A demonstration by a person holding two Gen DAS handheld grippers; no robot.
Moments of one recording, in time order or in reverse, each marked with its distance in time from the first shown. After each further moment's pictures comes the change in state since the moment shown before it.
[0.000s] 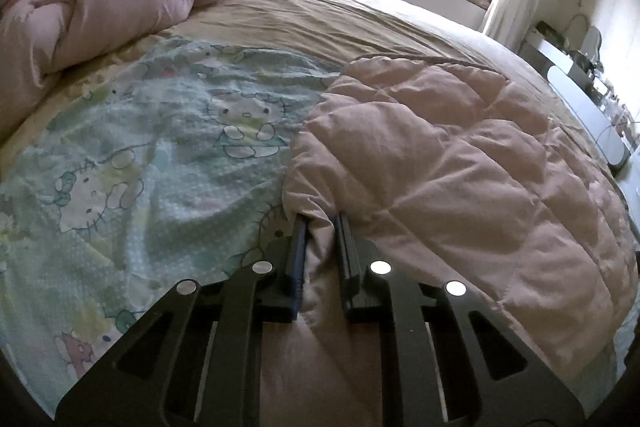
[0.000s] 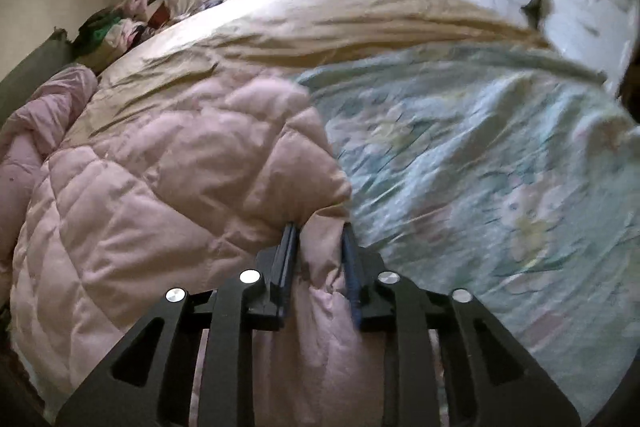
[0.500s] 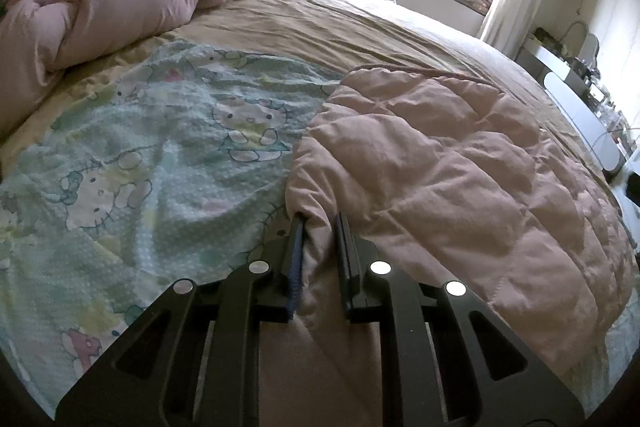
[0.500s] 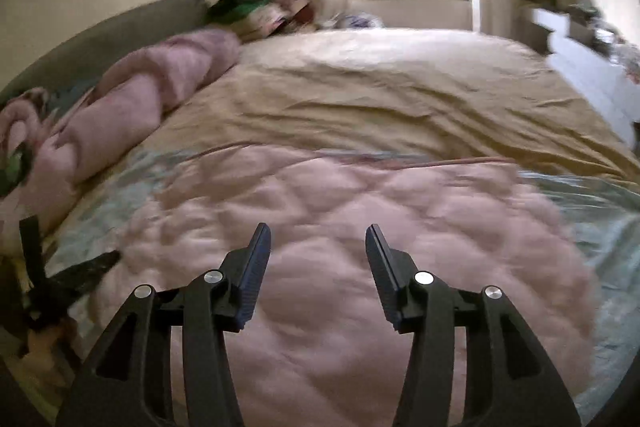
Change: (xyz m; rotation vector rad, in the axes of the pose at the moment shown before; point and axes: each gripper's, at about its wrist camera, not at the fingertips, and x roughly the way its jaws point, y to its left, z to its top) left arm -0.010 0.003 0.003 -0.015 -0.007 -0.017; right arm -0.047 0.219 0.009 -0.371 -0.034 0.365
